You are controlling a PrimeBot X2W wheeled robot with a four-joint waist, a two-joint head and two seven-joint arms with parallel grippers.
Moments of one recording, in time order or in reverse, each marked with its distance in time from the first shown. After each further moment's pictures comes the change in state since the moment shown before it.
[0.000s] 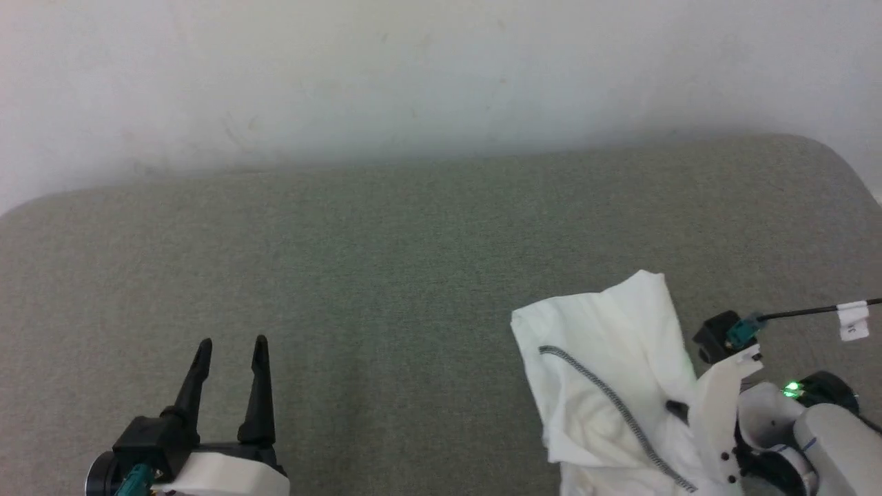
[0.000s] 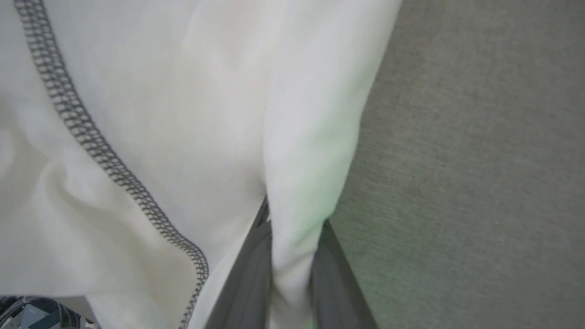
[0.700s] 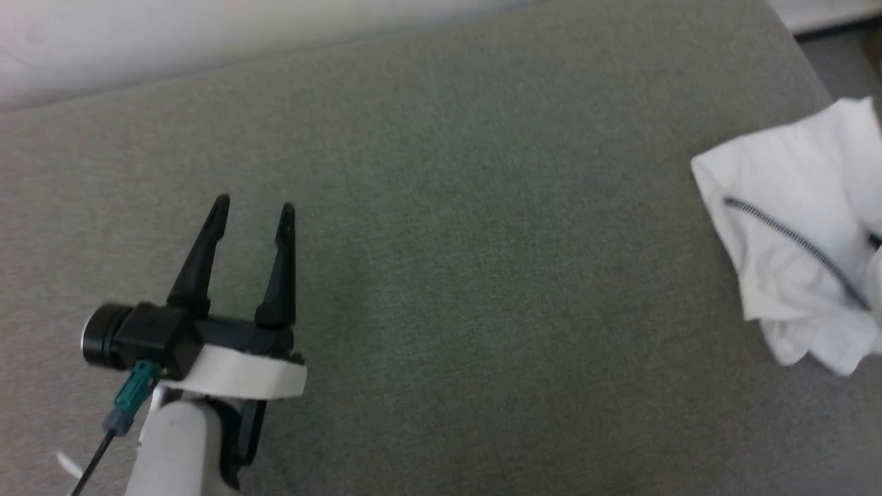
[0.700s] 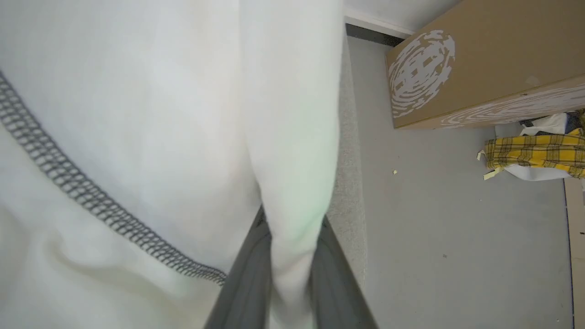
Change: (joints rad) left arm -0.244 0.062 -0.101 -0.092 0.037 -0.017 0.000; right arm -0.302 -0.189 -0.190 0.289 -0.256 0.000 -0.227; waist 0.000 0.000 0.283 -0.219
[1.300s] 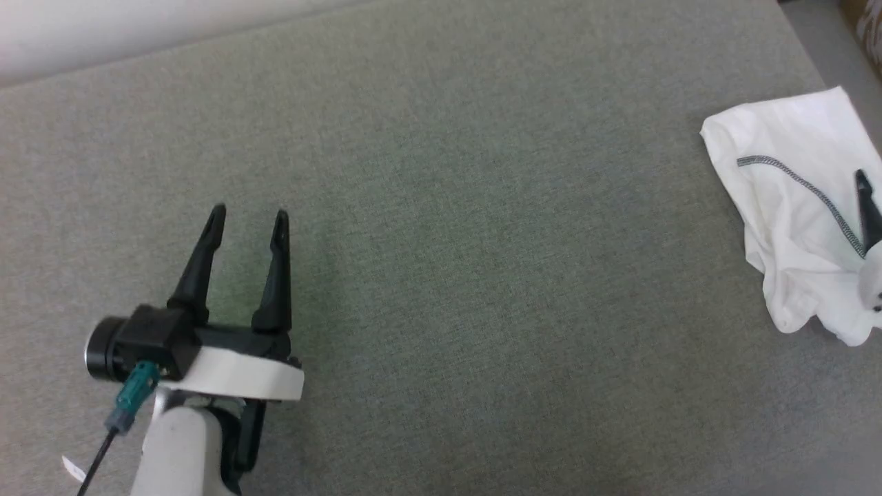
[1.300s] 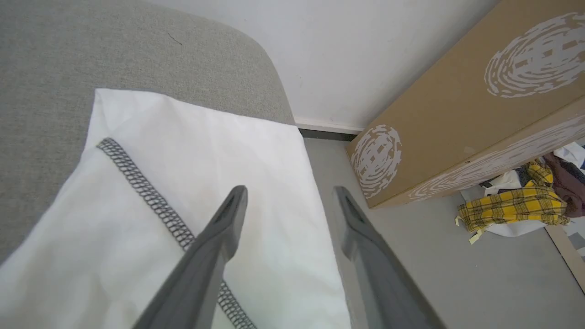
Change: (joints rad) left arm -0.019 -0.016 0.019 0.054 -0.006 0.001 0.000; right arm -0.076 0.124 -0.174 0.210 -0.164 0.000 -0.572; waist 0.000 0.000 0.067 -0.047
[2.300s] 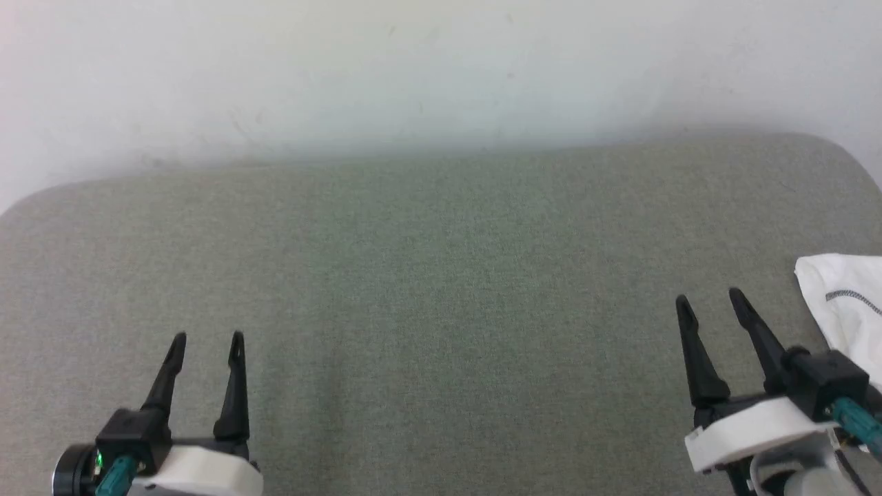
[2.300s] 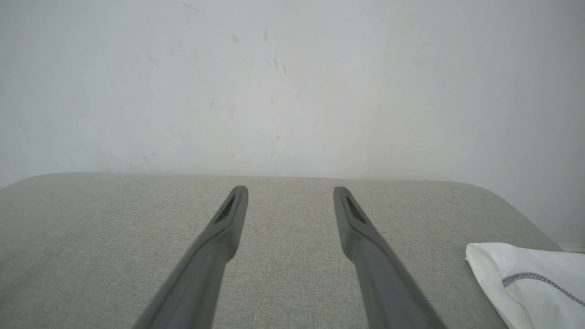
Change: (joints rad) left arm 0.233 0.015 0.105 0.056 0.025 0.017 0.000; right arm 0.642 0.403 -0.084 -0.813 -0.004 0.000 0.037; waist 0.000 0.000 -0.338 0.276
